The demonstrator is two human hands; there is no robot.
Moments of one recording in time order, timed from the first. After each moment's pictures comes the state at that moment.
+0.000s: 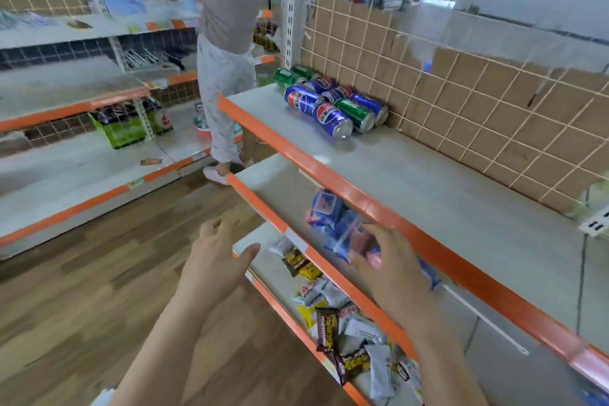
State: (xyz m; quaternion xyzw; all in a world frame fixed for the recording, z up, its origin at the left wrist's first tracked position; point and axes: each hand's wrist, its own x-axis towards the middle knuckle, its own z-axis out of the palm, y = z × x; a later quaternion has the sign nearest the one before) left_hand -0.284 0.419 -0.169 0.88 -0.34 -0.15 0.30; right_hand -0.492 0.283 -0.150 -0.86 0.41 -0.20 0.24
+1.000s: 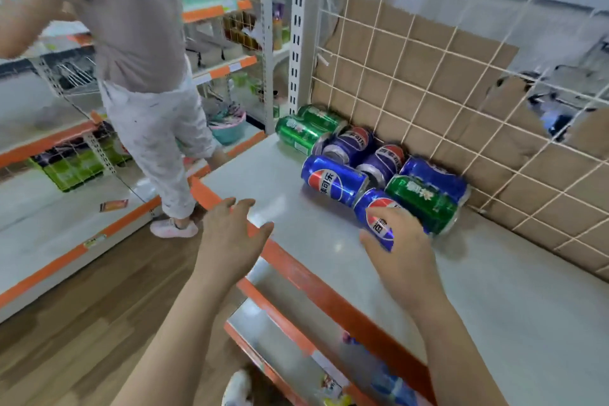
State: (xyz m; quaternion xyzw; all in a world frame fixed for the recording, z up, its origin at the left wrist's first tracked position) left_hand 0.004 0.128 -0.174 0.86 -0.40 -0.13 0.28; right_hand -0.213 0.030 -0.155 -0.82 0.44 -0.29 0.23
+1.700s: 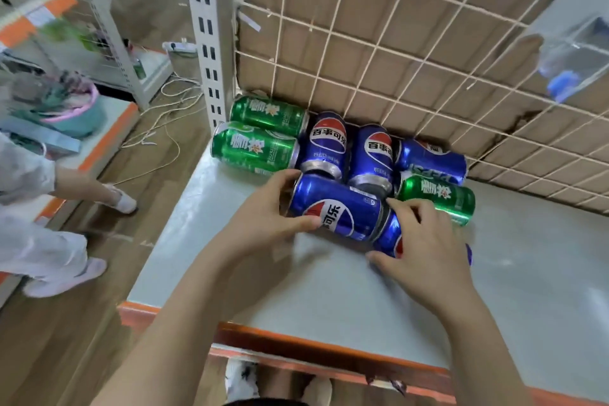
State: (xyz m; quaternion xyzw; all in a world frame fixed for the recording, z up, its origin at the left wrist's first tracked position) left_hand 0.082 -0.049 -0.184 0.55 -0.60 -0.51 0.29; right_hand -0.144 -0.012 -0.158 -0.71 0.70 -0.01 0.03
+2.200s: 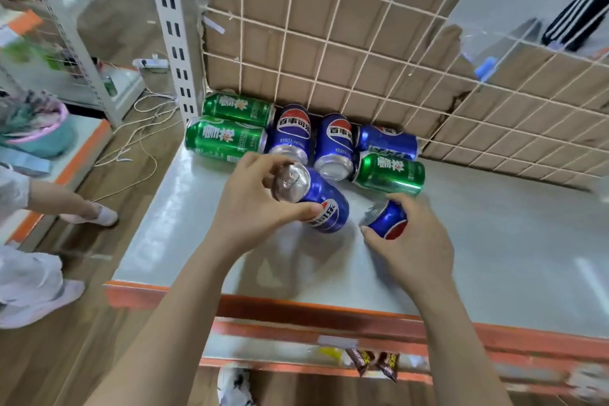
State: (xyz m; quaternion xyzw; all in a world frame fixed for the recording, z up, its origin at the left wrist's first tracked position) left_hand 0.057 -0.010 -0.154 0.55 -0.64 -0.34 0.41; right_hand -0.156 0.036 -0.154 -0.60 0.77 -0.21 0.06
